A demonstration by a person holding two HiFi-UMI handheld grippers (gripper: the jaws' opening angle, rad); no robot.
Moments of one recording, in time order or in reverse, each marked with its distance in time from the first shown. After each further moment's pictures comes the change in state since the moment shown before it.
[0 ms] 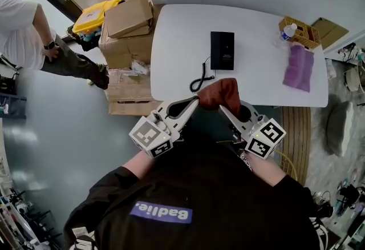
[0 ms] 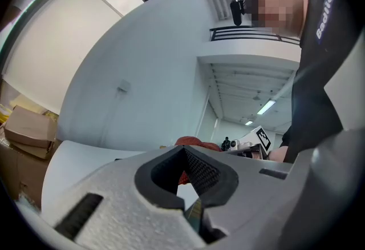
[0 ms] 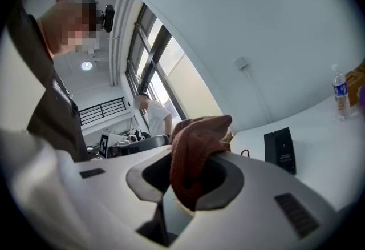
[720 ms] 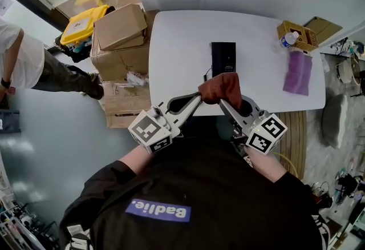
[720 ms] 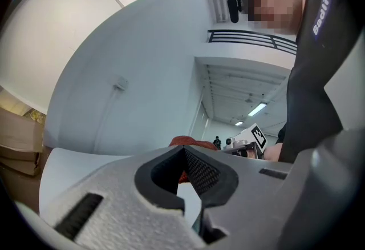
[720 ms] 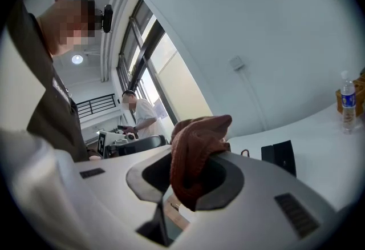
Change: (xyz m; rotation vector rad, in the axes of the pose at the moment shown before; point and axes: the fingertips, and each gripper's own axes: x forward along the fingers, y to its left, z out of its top) left arm 0.029 0.079 0.024 -0.001 0.018 -0.122; right arm 0.069 -0.046 0.034 -0.019 0.005 -0.093
